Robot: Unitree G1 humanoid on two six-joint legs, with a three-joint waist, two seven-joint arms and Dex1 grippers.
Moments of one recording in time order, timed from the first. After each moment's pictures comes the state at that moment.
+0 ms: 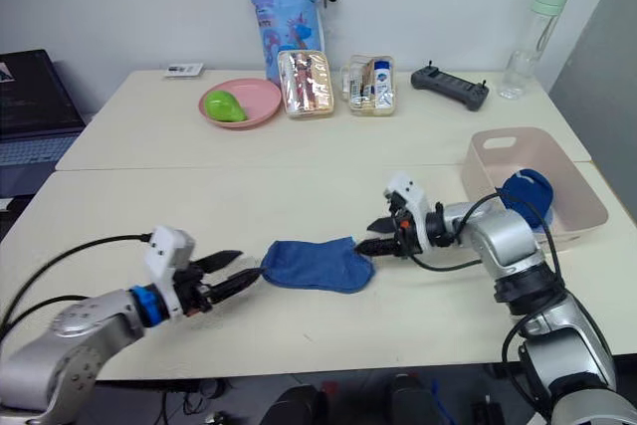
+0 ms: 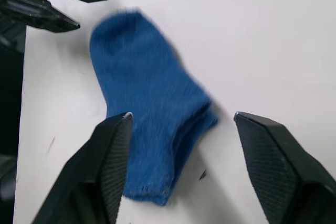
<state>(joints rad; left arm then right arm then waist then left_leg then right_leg) 0.09 0.70 0.31 -0.41 -0.62 0.69 -0.73 -0.69 -0.53 0.24 0.01 0.43 0.87 1.01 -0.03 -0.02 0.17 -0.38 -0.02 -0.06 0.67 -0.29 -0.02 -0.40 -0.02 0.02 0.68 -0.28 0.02</state>
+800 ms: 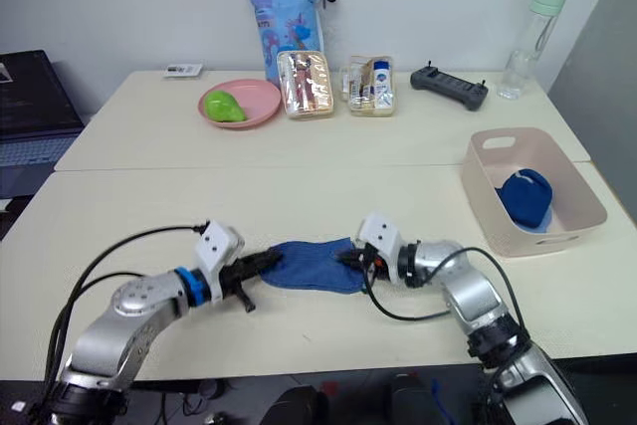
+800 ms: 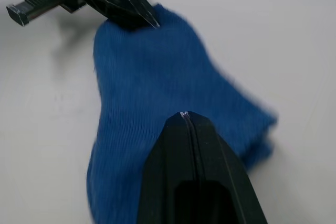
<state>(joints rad) -0.04 0.62 0.00 -0.17 -0.33 0.38 -0.74 -0.40 -0.38 0.36 0.03 0.18 0.36 0.89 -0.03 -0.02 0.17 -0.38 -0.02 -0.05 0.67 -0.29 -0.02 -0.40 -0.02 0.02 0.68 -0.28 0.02</state>
